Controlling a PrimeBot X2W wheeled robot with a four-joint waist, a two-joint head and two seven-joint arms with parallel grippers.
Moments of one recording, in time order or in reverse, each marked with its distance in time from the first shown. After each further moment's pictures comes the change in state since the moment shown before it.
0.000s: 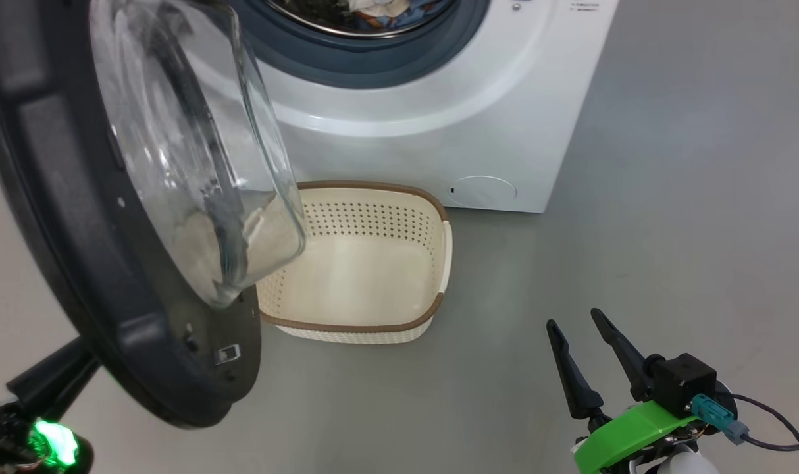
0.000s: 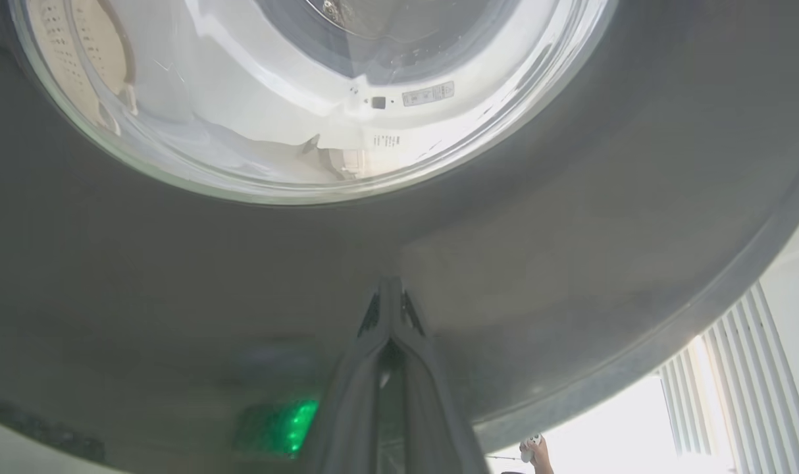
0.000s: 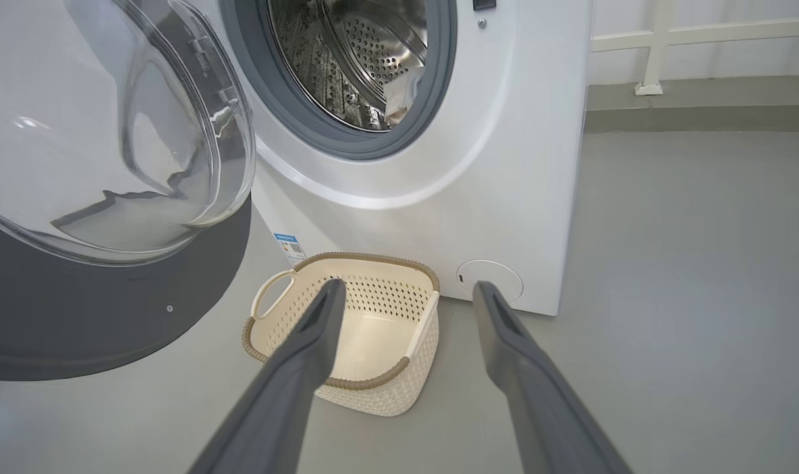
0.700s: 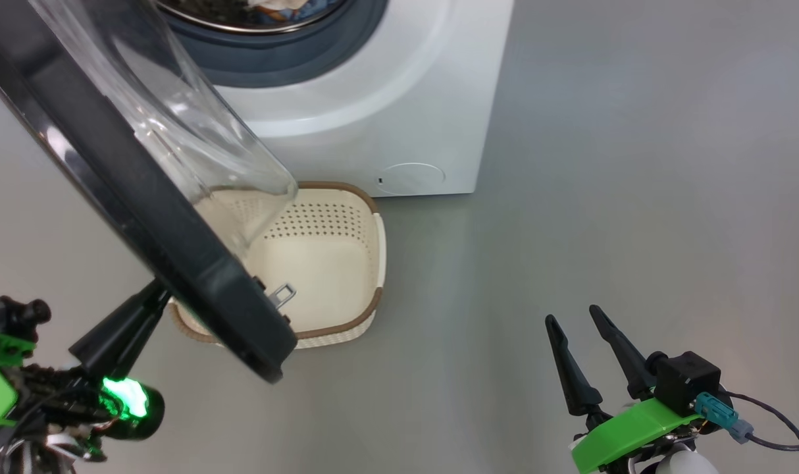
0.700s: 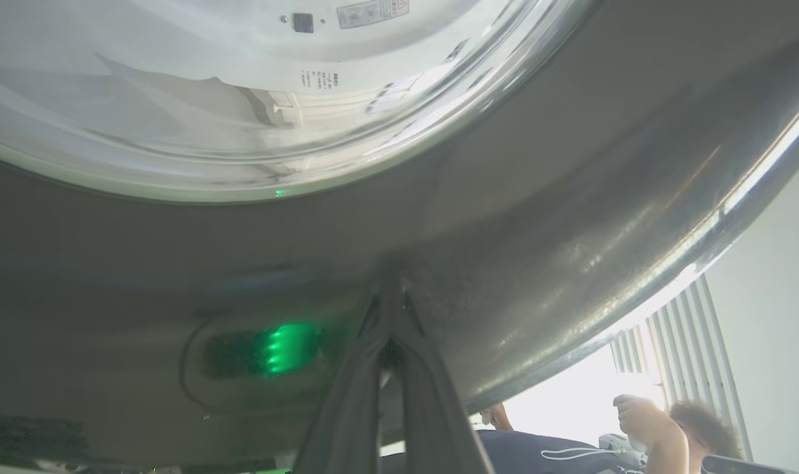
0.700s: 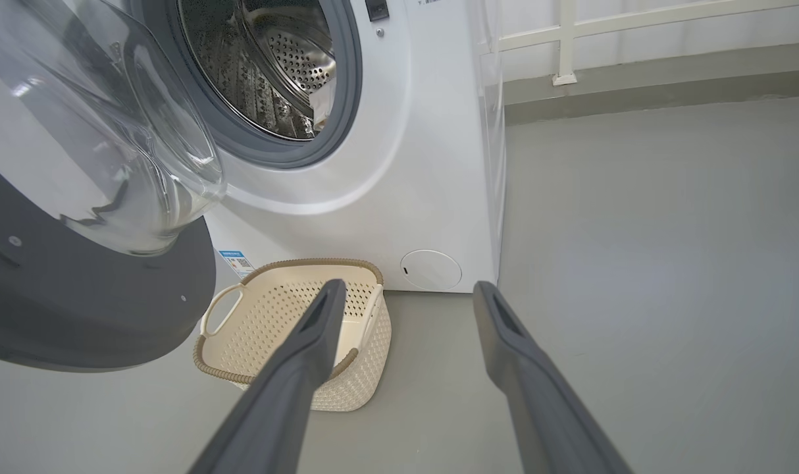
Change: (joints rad) left arm -0.029 -0.147 -0.070 -0.077 -0.037 -0.093 -0.099; right arm 0.000 0.003 0.004 -0.013 0.045 0.000 0.000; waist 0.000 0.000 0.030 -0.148
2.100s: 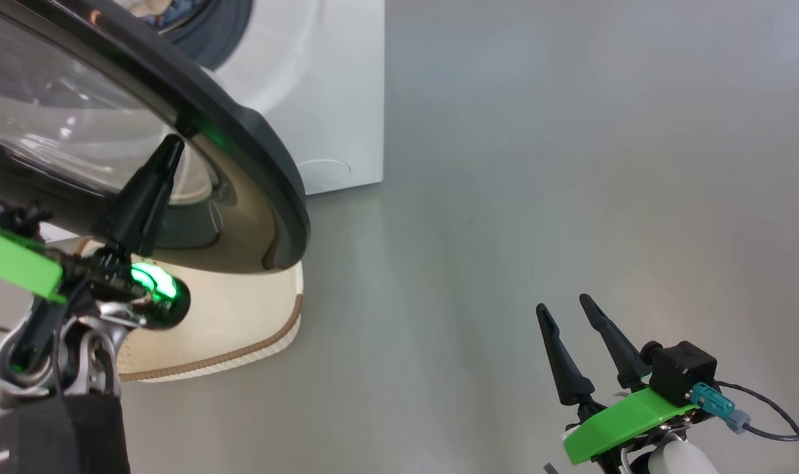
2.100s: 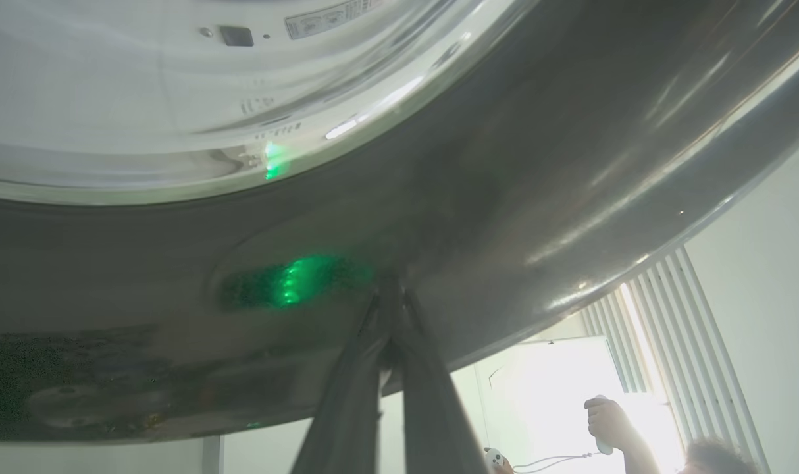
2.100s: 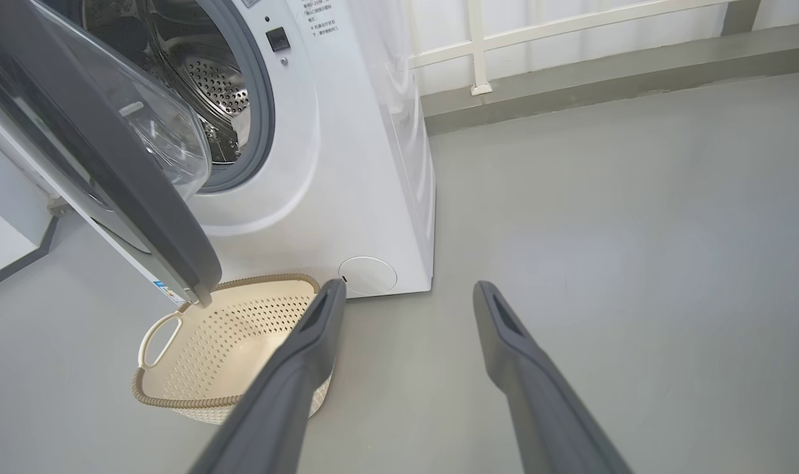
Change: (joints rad) left arm -0.253 -0.022 -0.174 0.099 0.064 -0.054 -0.444; right arm -0.026 0.003 0.024 -0.005 0.044 0.000 0.000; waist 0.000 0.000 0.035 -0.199
